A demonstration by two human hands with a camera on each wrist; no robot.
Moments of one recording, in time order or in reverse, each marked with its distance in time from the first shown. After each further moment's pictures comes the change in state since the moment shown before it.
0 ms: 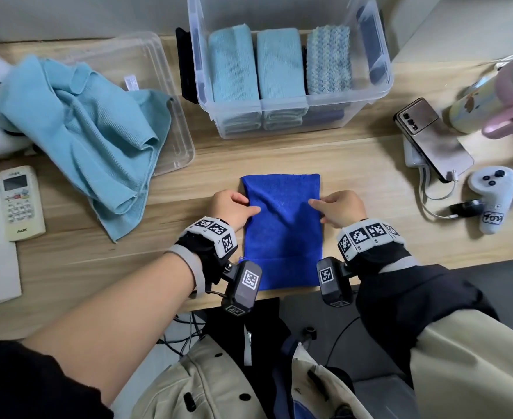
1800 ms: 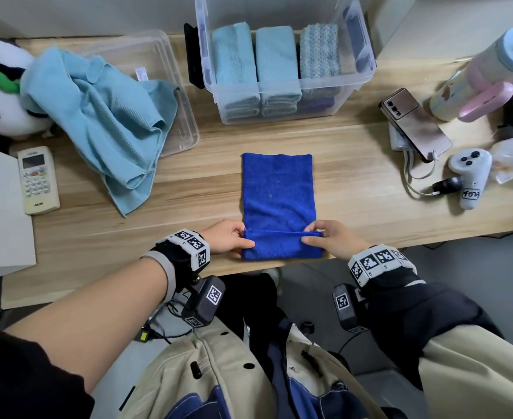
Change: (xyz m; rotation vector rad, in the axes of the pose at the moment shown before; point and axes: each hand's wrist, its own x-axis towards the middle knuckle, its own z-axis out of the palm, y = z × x) left_hand -0.057 -0.065 -0.023 0.165 -0.646 0.026; right_hand -0.072 0.069 0.017 0.075 -0.389 -0.177
